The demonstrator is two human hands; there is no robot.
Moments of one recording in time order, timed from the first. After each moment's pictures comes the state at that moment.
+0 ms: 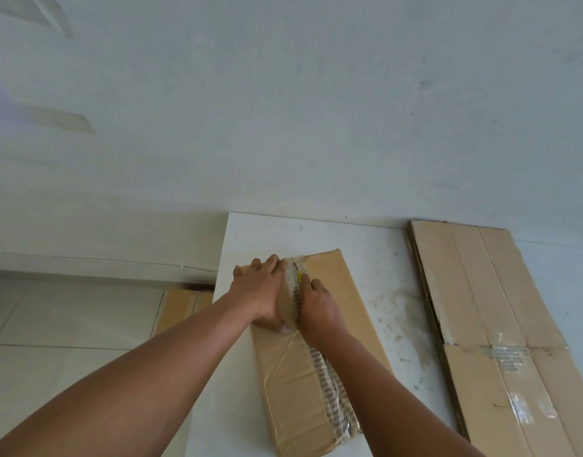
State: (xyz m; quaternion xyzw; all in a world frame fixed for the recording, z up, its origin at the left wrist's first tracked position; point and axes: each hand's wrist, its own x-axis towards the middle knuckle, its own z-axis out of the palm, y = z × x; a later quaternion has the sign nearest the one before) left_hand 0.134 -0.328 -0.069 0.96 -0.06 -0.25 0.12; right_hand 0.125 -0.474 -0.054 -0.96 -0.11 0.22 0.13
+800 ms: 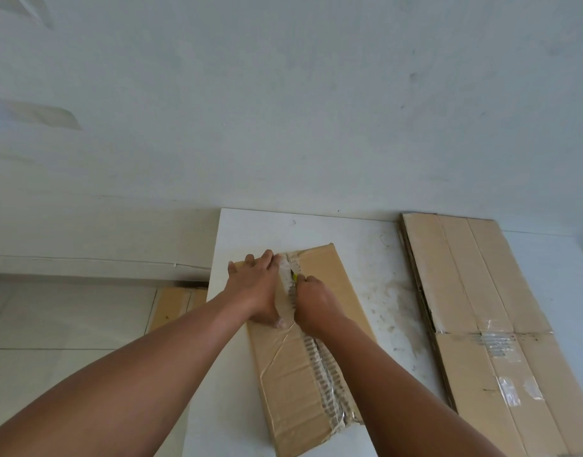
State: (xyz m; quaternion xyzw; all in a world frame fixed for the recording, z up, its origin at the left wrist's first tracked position) left_hand 0.132 -0.332 -0.068 0.96 -0.06 -0.25 0.11; right_hand 0.129 -0.472 -0.040 -0.96 -0.13 0.26 0.05
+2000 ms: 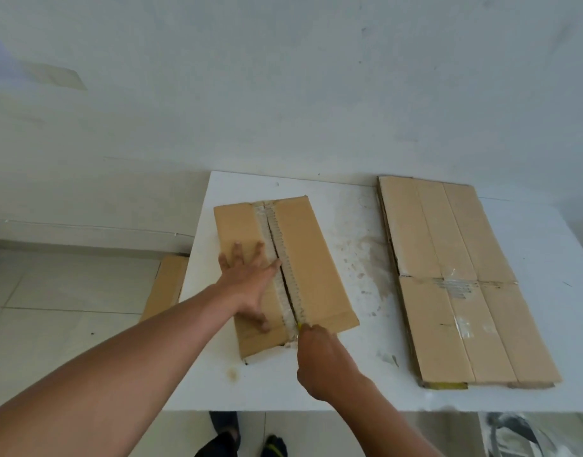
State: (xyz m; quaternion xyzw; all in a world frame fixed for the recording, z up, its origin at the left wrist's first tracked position) left_hand 0.016 -0.411 -0.052 0.95 -0.06 -0.31 0.04; right_hand -0.060 -0.588 -0.015 -0.93 -0.18 0.32 0.05
